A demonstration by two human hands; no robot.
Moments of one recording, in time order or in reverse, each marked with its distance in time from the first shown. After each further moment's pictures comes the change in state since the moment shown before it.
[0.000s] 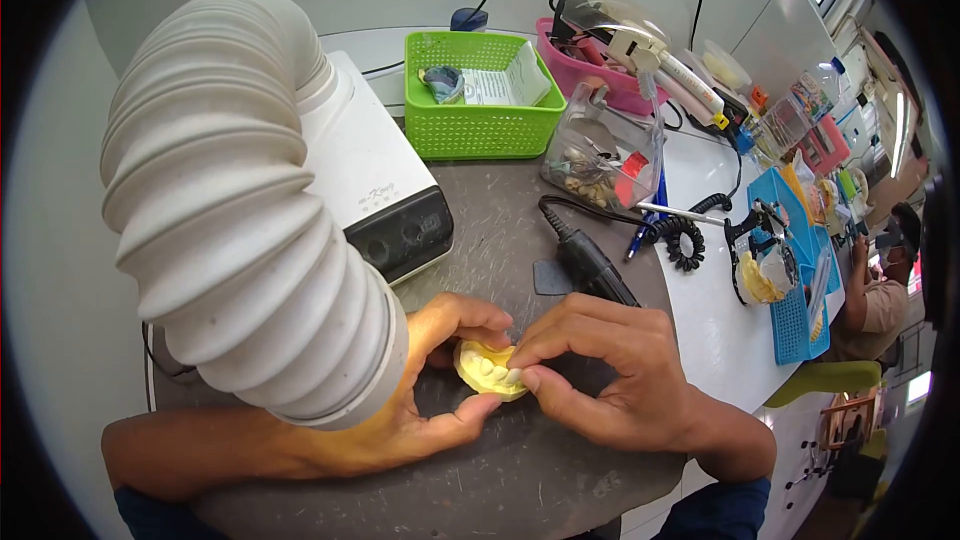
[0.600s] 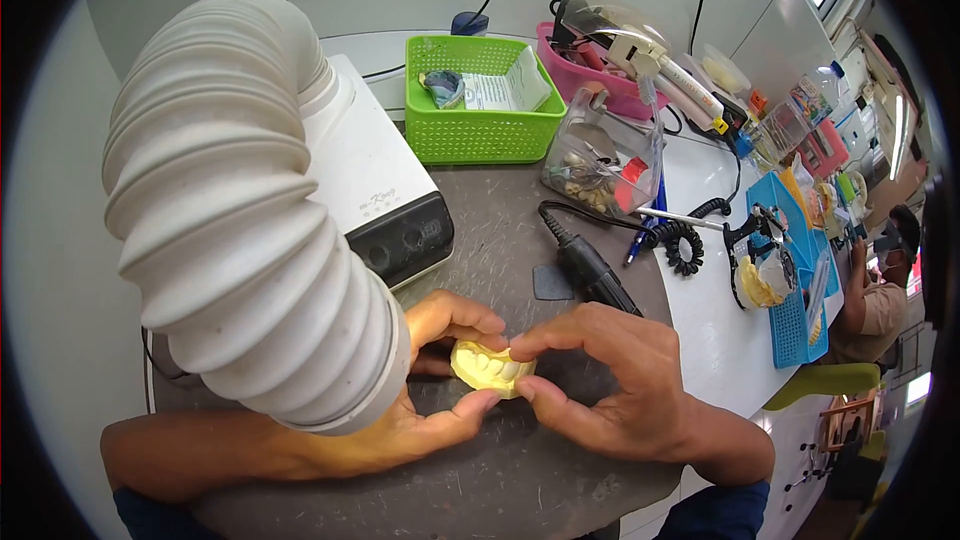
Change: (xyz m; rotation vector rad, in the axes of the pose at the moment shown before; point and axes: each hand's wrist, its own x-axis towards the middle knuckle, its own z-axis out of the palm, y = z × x) left_hand 0.000 0.002 -0.001 -0.115 0.020 -0.121; right_hand 0.000 -0.003 0.005 -0.114 0.111 -0.074
